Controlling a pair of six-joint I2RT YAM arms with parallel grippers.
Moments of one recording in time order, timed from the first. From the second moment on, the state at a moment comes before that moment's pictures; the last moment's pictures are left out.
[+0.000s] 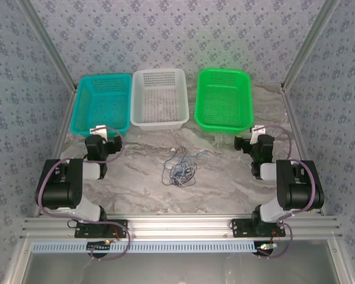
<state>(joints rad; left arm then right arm) 0.00 1.54 0.39 0.70 -0.11 -0.03 -0.04 1.51 0.37 0.70 -0.02 -0.03</state>
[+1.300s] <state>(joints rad) -0.02 1.17 0.61 0.14 -0.27 -0.19 -0.04 1.28 0.56 0.27 -0.02 0.05</state>
